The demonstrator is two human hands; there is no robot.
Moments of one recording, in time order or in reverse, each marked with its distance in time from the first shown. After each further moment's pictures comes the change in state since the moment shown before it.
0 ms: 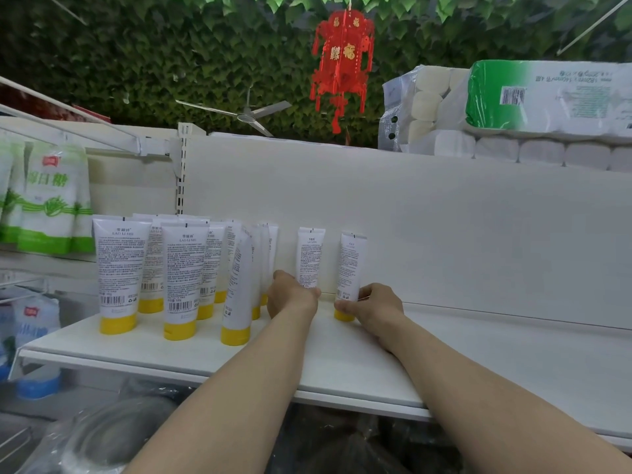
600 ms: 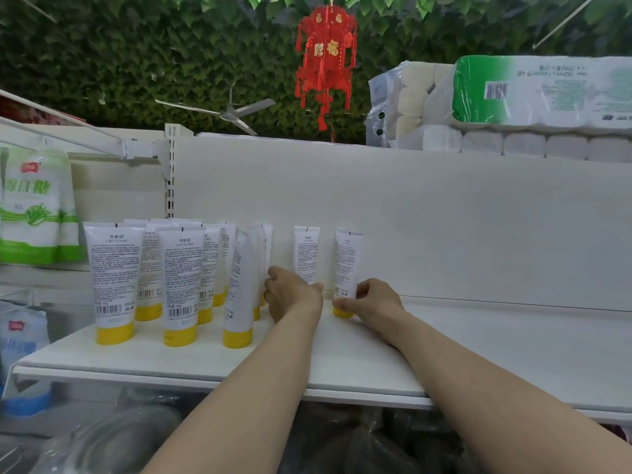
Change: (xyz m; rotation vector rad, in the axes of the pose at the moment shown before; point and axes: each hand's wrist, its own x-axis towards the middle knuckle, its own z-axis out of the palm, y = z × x) left_hand -0.004 0.003 0.004 0.047 0.061 0.049; right_hand -0.008 -0.001 -0.001 -0.037 0.009 -0.014
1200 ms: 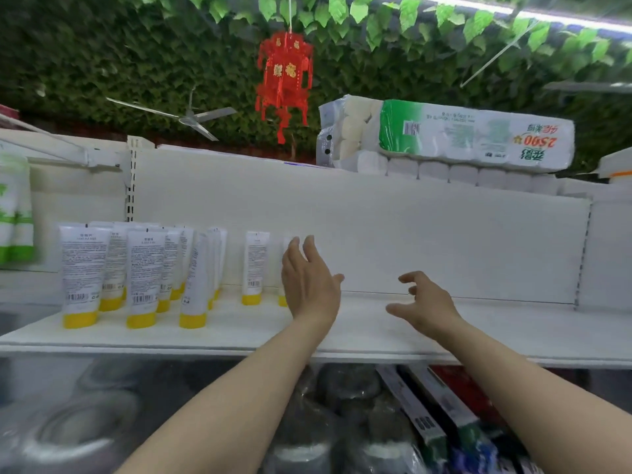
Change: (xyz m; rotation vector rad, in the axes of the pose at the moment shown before) left_hand -0.127 0.049 0.006 0.118 0.056 0.653; right_hand -0.122 0.033 -0.167 -0.276 0.210 -0.004
